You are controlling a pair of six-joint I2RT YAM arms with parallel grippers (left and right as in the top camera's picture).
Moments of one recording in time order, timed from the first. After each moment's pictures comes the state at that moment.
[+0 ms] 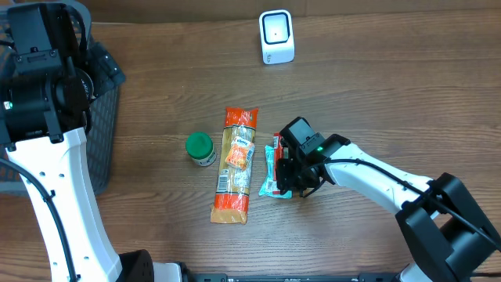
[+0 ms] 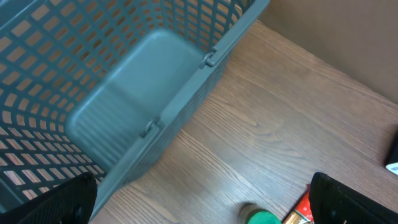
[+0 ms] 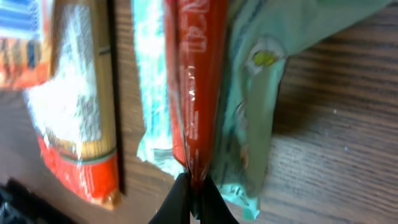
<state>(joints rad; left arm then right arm) 0.16 1.58 2.15 -1.46 -0.33 -0.42 0.67 1.77 1.05 -0.59 -0.38 0.63</state>
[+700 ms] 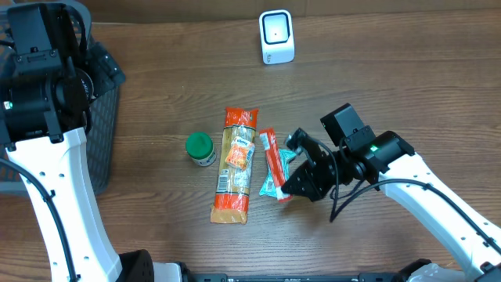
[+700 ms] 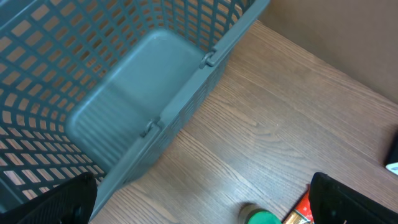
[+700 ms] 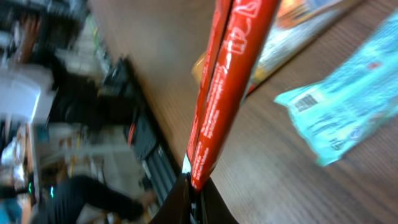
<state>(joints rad) 0.16 1.58 2.15 -1.46 -0.33 -0.42 0.54 1.44 1.05 -0.85 -0.82 -0.09</state>
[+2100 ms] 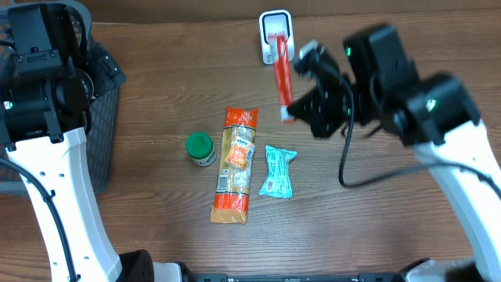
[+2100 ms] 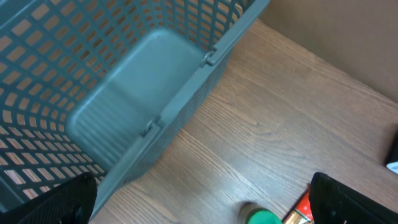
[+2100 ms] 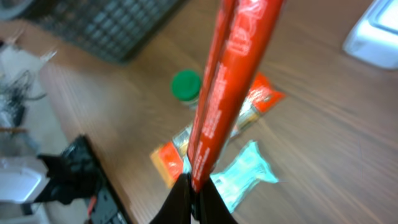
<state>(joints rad) 0.16 1.58 2.15 -1.46 -0.33 -0.42 0.50 1.60 1.94 -1.24 -0.46 -0.06</state>
